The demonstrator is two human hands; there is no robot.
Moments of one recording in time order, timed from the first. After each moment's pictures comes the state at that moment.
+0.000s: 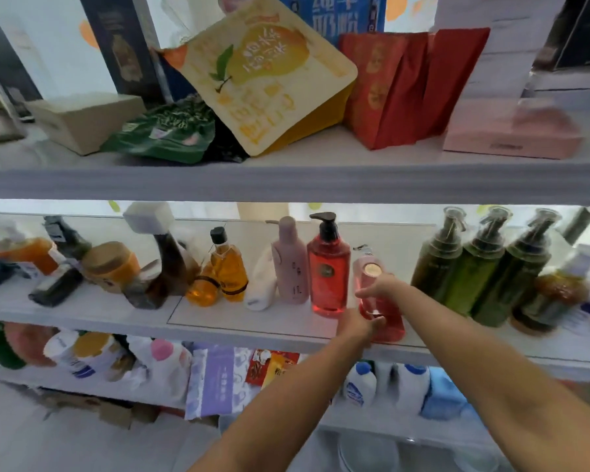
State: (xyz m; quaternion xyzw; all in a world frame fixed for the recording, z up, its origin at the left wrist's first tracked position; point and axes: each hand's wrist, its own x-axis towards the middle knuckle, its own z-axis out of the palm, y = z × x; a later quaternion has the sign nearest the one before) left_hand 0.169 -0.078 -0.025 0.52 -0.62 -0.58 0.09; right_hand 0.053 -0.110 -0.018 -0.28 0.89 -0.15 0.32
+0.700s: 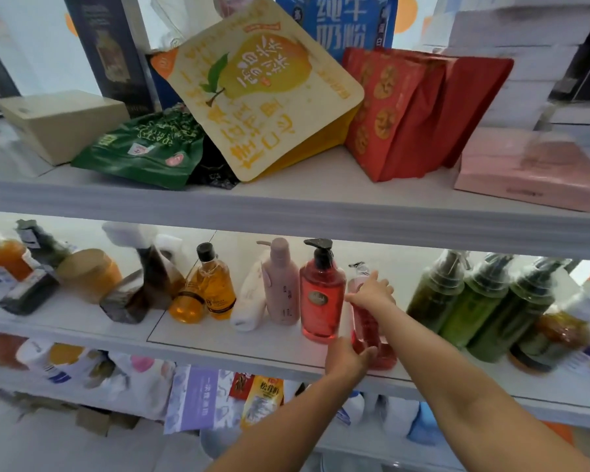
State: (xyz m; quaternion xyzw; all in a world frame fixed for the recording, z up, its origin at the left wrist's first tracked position) left_hand 0.164 -0.084 -0.044 0.52 -0.65 -0.55 0.09; right_hand 0.043 -0.147 -0.021 -0.30 0.91 -0.14 0.23
